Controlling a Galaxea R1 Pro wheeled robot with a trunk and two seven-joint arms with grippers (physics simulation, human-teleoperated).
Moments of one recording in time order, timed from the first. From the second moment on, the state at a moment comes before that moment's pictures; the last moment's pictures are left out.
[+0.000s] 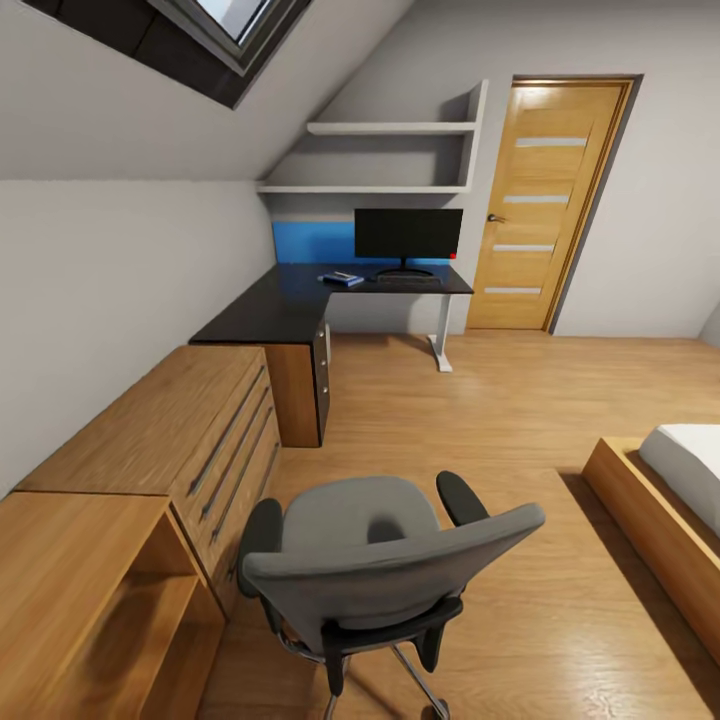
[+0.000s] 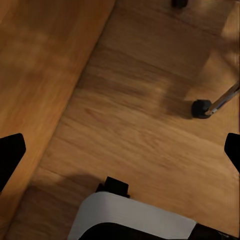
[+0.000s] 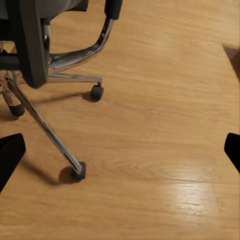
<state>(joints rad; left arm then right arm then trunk) 0.04 -0.08 0.47 -0.43 -0.08 -0.39 -0.06 -0.10 -0.01 0.68 -0.18 -0.26 -0.90 -0.51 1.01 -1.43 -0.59</state>
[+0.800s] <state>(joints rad) -0.09 -0.10 0.42 -0.55 -0.08 -0.09 -0.06 -0.24 -0.07 0.67 -0.20 -0.32 -0.75 -0.46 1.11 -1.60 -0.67</state>
